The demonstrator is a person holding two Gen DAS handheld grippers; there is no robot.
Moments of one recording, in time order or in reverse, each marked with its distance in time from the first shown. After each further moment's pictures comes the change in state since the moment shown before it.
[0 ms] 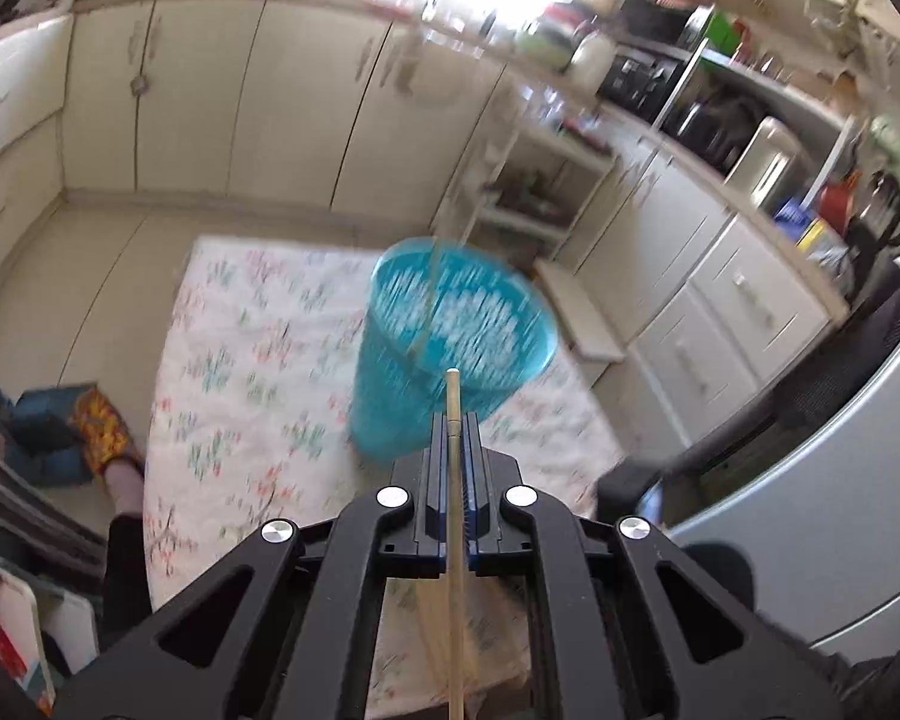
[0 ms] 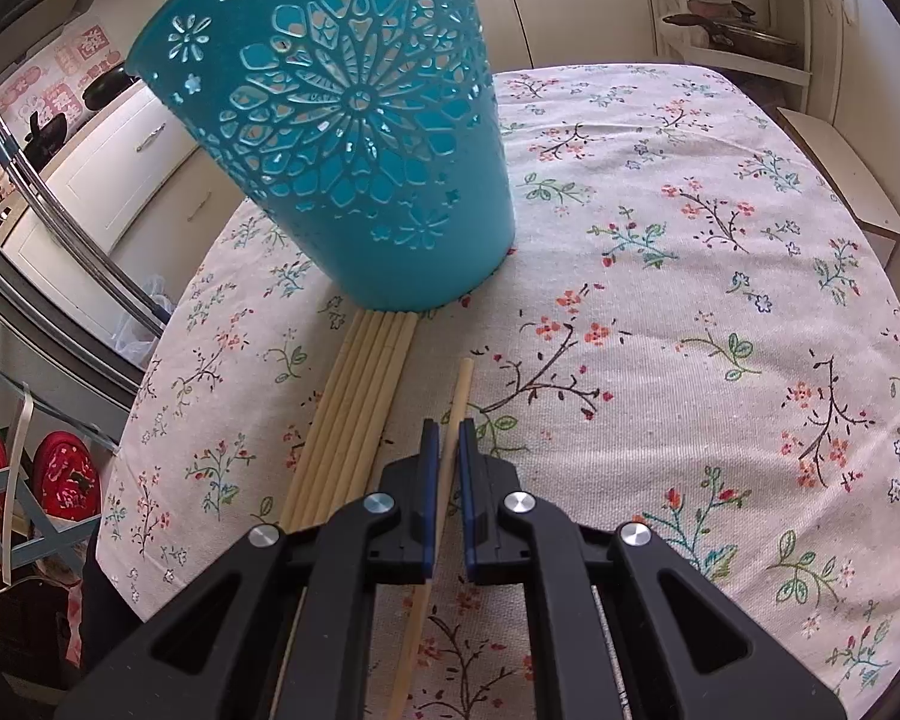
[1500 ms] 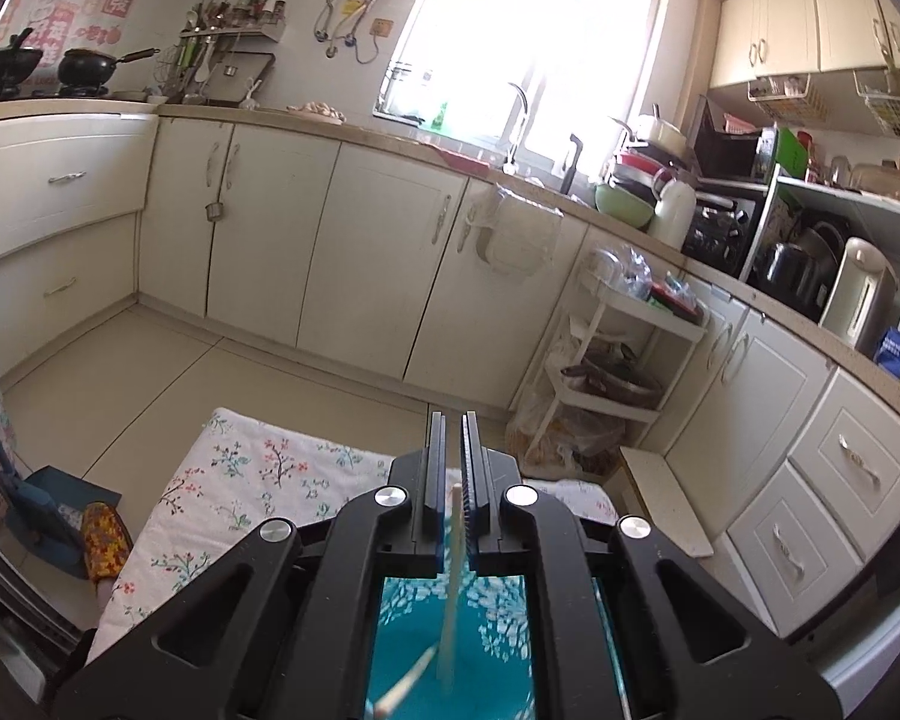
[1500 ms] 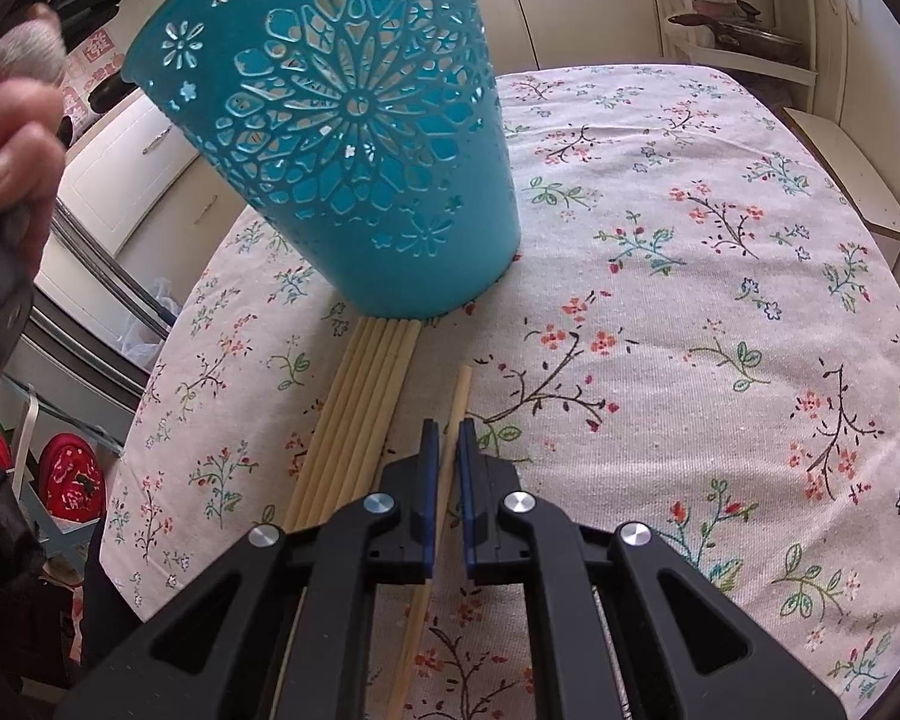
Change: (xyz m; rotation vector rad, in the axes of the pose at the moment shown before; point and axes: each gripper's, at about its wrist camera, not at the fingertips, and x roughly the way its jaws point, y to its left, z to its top) left arm 0.106 -0.012 0.057 -0.049 -0.403 0.236; right arm 0.001 -0.002 0.003 -0.011 -0.005 0.019
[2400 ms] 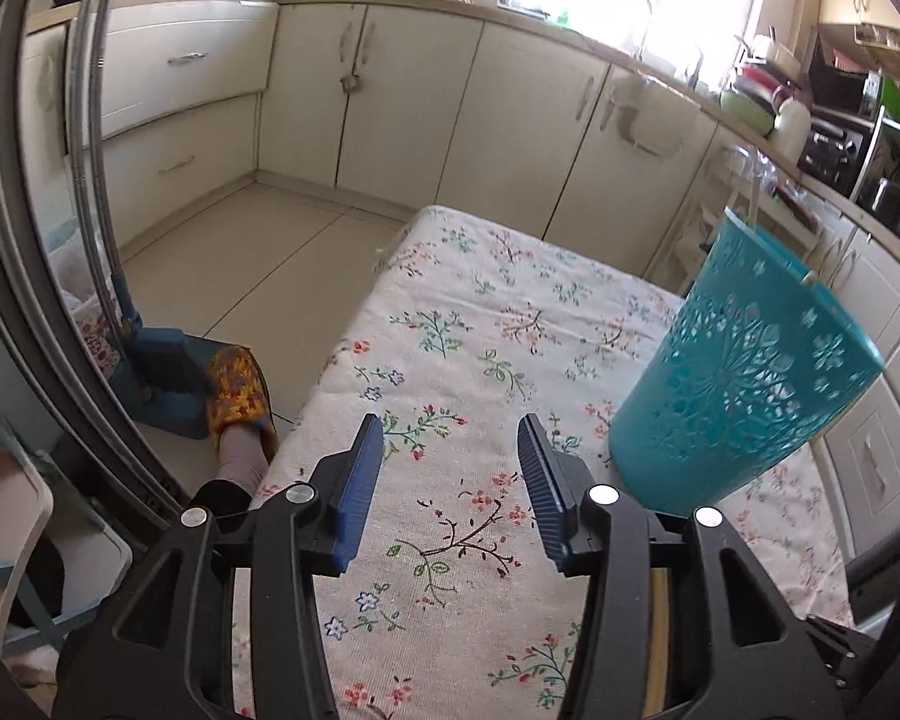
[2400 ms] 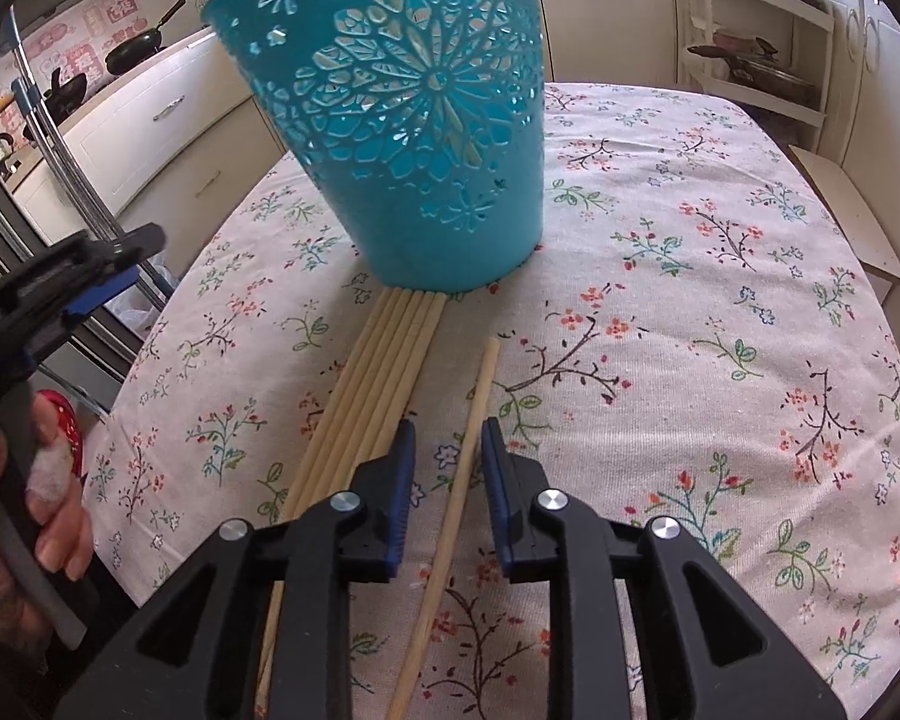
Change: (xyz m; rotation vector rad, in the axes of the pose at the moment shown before) left arm -0.045 0.134 -0.115 -0.070 0.256 0.248; right arm -0.009 0.020 -0.016 -0.113 -0.015 -0.071
